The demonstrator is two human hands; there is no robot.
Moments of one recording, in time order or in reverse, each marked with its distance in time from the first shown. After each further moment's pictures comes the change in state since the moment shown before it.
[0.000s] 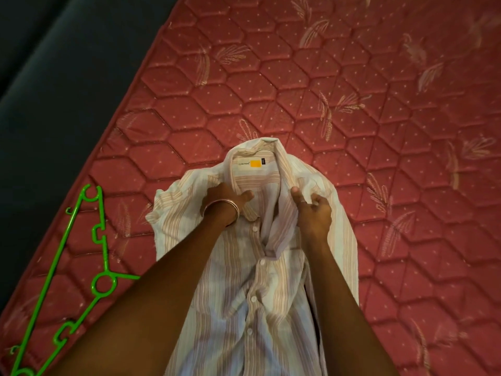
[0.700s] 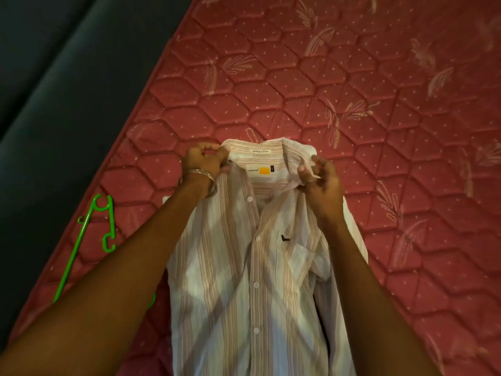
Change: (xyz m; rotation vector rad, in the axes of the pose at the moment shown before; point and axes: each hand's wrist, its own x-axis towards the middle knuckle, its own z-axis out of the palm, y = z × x) left_hand 0.031 0.017 -0.084 -1.025 0.110 0.110; right_hand 0.032 -0.047 0.009 -0.073 -0.188 -0.351
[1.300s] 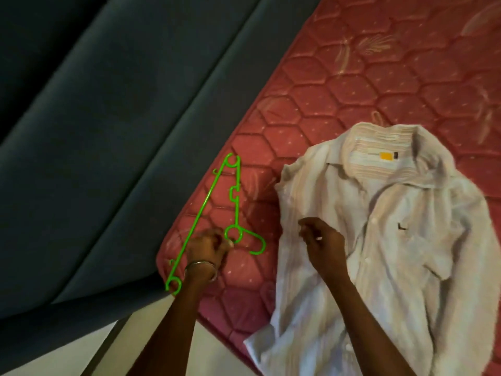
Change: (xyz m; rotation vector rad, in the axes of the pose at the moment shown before) left_hand -0.144 -0.181 -0.296 0.857 0.171 -0.154; right_hand -0.196 0.031 0.144 -0.262 -0.366 -0.290
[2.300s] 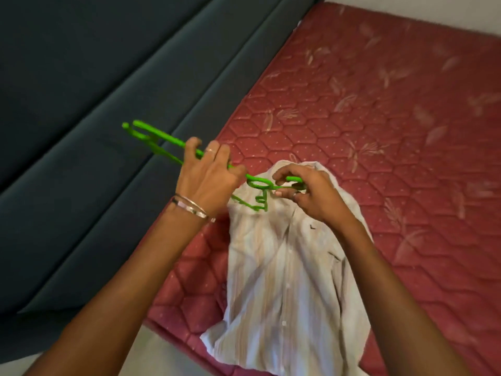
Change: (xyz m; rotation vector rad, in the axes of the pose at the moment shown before) left_hand -0.157 0.262 -0.163 0.820 0.821 1.061; right_hand 0.001 -0.160 -0.200 -0.072 -0.169 -0.331
